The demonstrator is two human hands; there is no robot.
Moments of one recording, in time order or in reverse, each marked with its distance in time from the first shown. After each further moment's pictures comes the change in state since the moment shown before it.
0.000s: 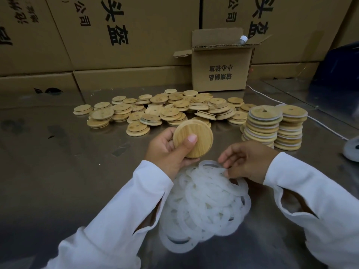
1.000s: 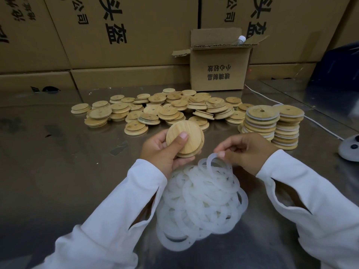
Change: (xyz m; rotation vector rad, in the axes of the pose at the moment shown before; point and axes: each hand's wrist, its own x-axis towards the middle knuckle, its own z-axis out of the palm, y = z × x) left_hand 0.000 0.002 -0.004 -0.080 0.046 -0.101; right_hand -0.001 0.002 0.001 0.107 0.209 -0.202
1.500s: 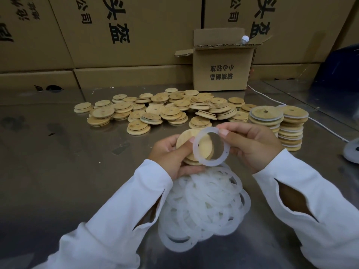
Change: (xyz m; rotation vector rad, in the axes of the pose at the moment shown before) left_hand -0.002 0.001 0.007 0.074 0.004 -0.164; right_hand 0.002 -0.015 0.012 0.588 0.168 -0.052
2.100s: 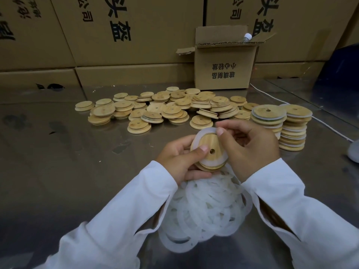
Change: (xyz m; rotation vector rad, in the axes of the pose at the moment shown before) left_hand -0.003 -0.003 0.002 0.060 -0.253 0.026; right_hand -0.009 0.005 0.020 -0.455 0.324 -0.306
